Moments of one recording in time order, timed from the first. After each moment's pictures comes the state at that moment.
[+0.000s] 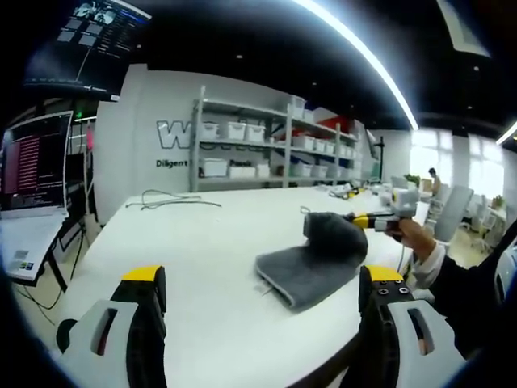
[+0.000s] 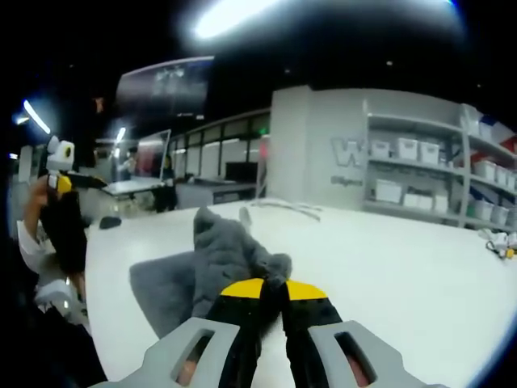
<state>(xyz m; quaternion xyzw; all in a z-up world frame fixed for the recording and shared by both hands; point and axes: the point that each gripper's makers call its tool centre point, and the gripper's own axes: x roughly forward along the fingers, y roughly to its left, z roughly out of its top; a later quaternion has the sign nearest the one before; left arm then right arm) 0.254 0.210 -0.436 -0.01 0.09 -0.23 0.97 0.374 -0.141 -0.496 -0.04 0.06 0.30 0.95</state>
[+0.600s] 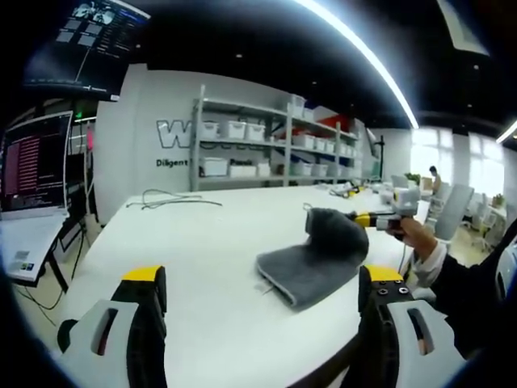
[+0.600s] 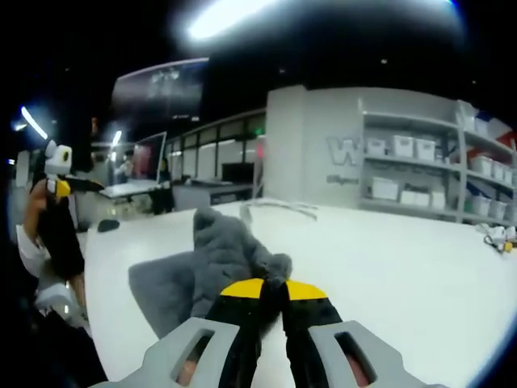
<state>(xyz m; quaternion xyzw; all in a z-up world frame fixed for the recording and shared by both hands) 0.252 0.210 -0.437 -0.01 0.10 -0.23 0.97 0.373 -0.149 -0.497 -0.03 0.07 0.29 0.95</state>
